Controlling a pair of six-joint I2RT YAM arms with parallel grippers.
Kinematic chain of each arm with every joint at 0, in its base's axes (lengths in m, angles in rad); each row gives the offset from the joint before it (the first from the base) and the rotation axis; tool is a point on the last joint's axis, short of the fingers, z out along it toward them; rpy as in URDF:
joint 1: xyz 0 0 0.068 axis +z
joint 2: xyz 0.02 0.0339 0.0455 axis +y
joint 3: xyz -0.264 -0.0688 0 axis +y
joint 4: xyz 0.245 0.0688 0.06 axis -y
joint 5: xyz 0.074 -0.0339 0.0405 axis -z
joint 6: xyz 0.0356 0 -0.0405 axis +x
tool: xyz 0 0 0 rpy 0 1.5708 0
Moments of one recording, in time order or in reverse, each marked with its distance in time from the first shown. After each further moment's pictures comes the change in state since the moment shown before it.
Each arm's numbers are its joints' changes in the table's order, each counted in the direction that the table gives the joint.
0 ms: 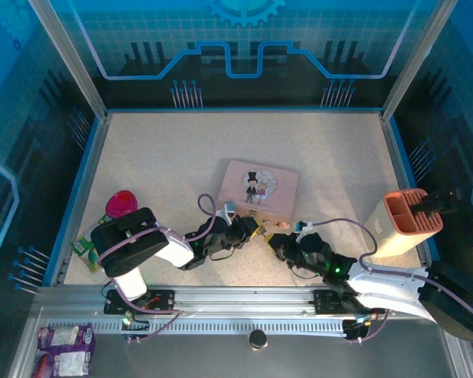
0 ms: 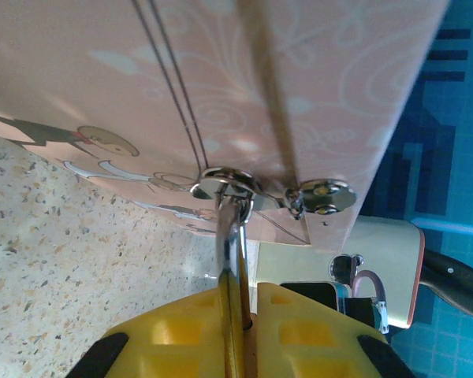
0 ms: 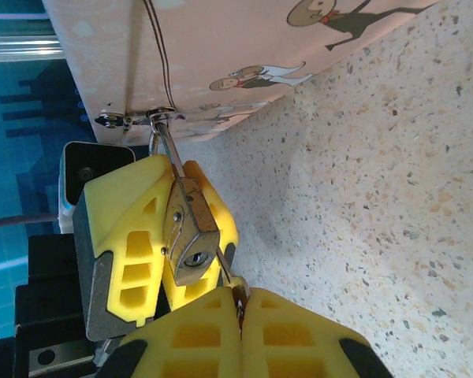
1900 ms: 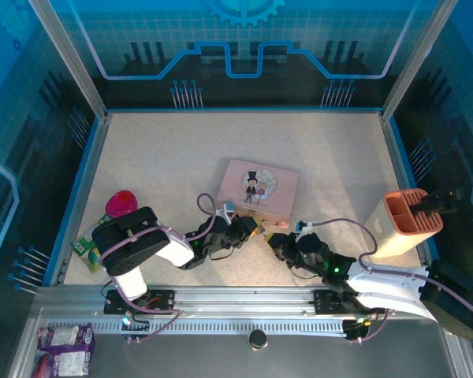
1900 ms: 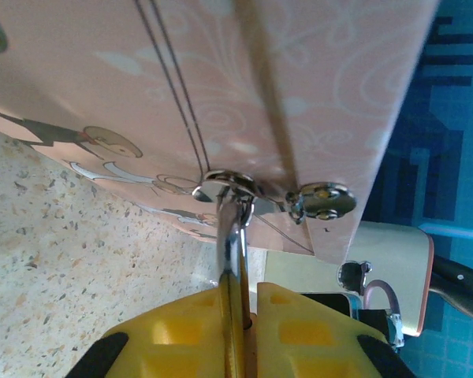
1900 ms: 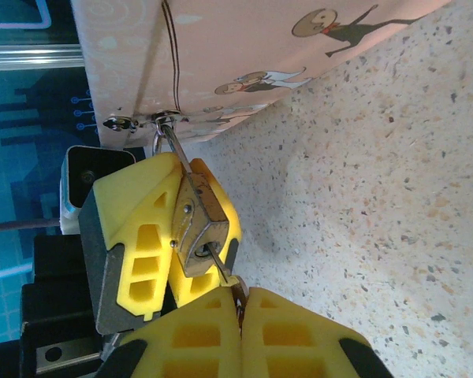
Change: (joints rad) left arm 0.006 0.008 0.000 -0.002 -0.007 0.019; right arm 0.024 0.013 -0.017 -0.020 0.049 0.008
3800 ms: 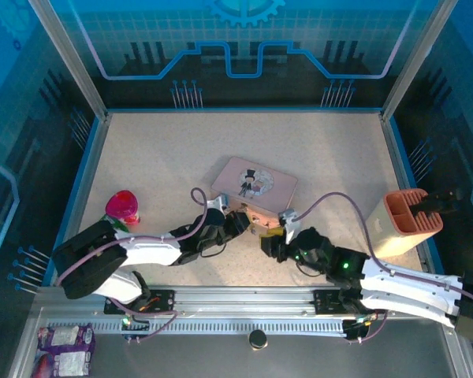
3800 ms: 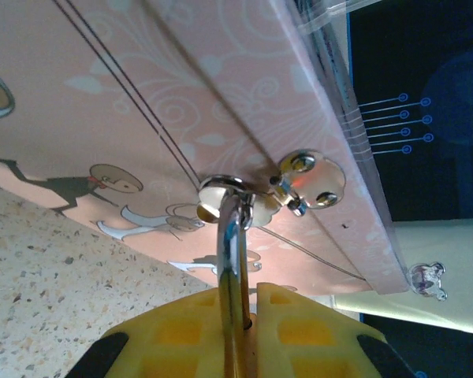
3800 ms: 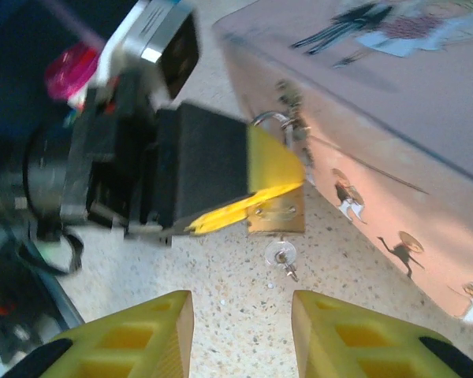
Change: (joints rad) left arm 0.018 -0.304 -0.047 -0.489 -0.095 0.287; right arm 0.136 -0.191 -0.248 -0.449 0.114 -1.096
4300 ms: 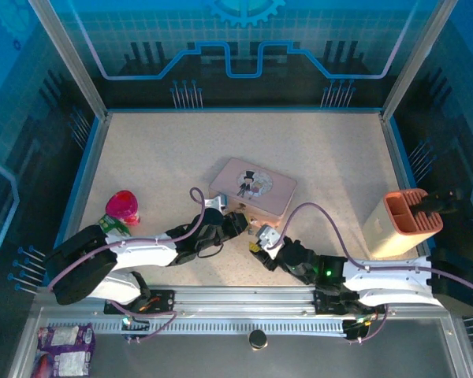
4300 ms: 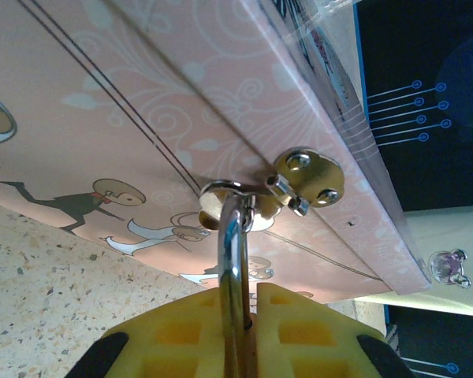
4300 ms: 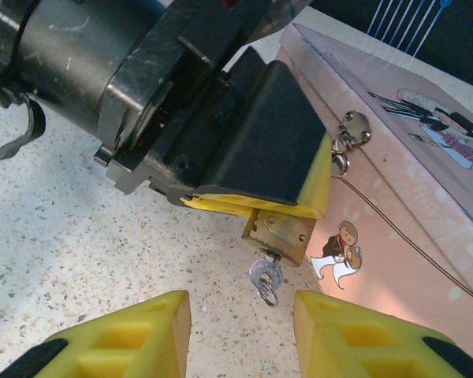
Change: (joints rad) left arm 0.000 -0.051 -0.005 -0.085 -0.007 0.064; right arm 0.152 0.231 0.078 0.348 0.223 -0.525
